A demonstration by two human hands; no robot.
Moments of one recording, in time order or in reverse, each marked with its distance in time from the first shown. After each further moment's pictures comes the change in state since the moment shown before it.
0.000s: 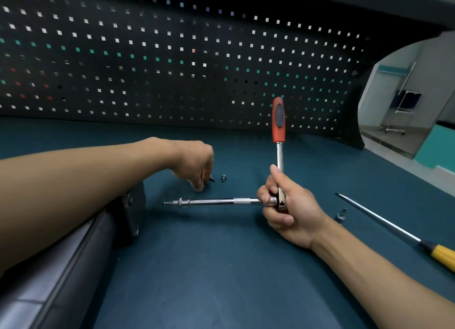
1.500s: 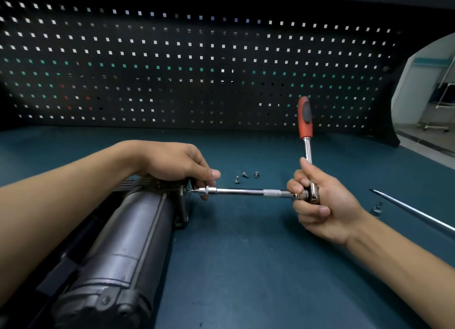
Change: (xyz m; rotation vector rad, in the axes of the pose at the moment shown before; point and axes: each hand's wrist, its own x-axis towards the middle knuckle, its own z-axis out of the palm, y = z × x) left_hand -0.129 -0.019 -0.003 -0.653 -0.077 -0.026; right_hand -0.018 -0.003 0.026 0.129 -0.066 0.065
